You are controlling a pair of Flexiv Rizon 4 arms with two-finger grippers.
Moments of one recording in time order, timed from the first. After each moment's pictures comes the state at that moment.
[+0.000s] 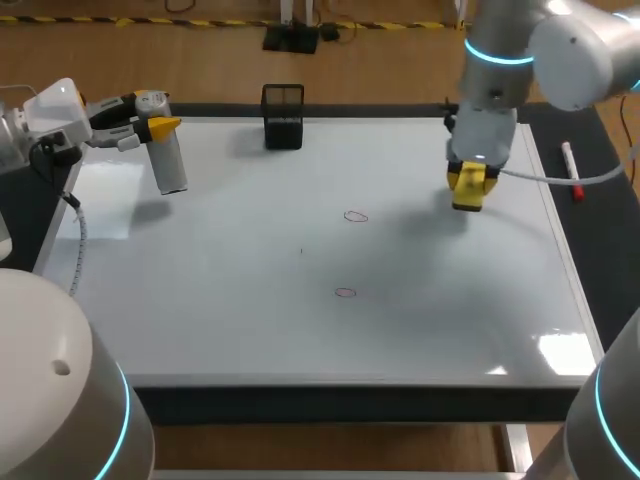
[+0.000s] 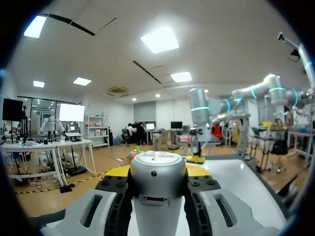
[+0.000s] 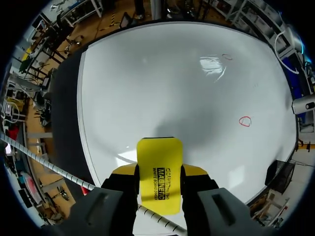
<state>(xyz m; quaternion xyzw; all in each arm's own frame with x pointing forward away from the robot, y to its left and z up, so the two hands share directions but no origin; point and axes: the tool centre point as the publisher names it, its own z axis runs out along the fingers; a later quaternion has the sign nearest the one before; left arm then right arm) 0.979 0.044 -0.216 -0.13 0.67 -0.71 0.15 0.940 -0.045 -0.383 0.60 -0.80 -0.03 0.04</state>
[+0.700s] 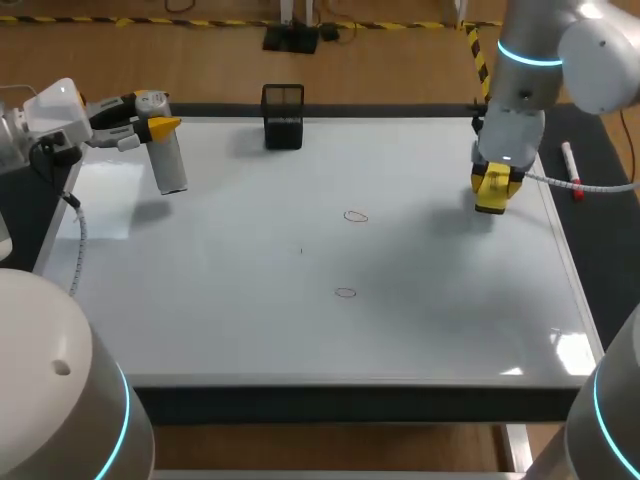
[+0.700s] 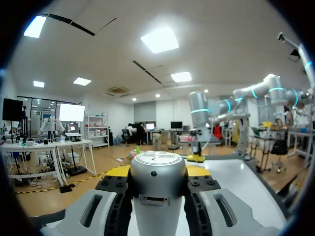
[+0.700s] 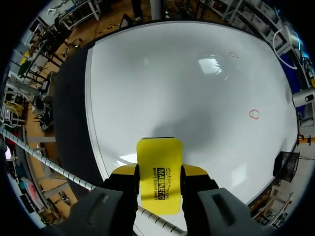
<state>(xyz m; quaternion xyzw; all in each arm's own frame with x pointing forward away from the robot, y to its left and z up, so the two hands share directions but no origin) 0.979 0.044 -0.216 -0.13 0.67 -0.71 0.15 0.939 -0.077 -0.388 0.59 -0.81 -0.04 0.04</state>
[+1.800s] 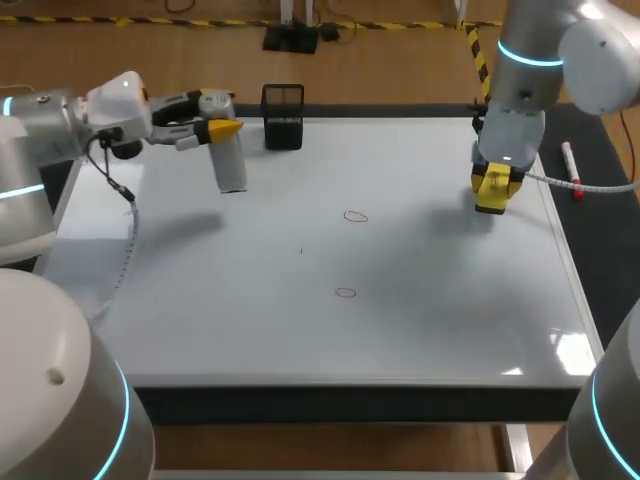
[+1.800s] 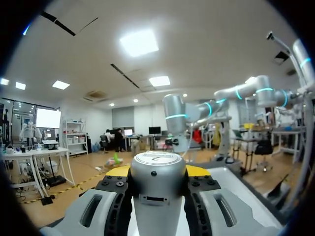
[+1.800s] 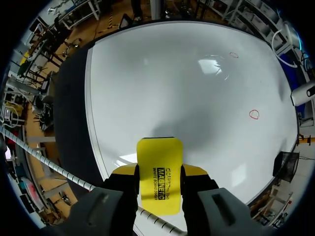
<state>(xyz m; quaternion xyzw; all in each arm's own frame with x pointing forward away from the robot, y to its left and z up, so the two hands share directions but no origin) 0.942 -0.074 -0.191 -0.05 0.67 -0.74 0.09 0.938 -0.078 -0.388 0.59 -0.81 -0.04 0.04</state>
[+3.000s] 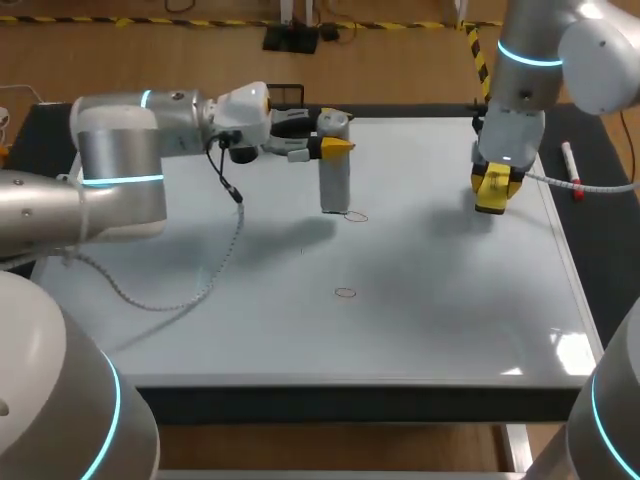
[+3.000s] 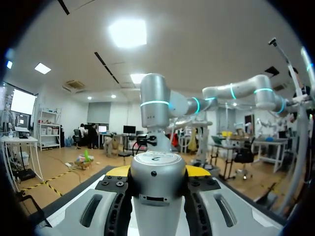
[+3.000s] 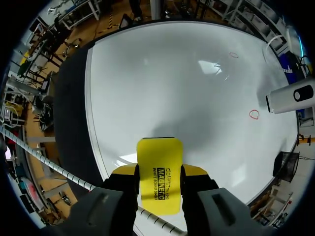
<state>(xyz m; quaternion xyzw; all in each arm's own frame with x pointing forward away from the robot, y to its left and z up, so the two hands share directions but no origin) 0.928 -0.241 -0.223 0.00 0.67 -0.74 -0.02 0.938 -0.077 -0.388 0.59 -0.81 -0.04 0.04</state>
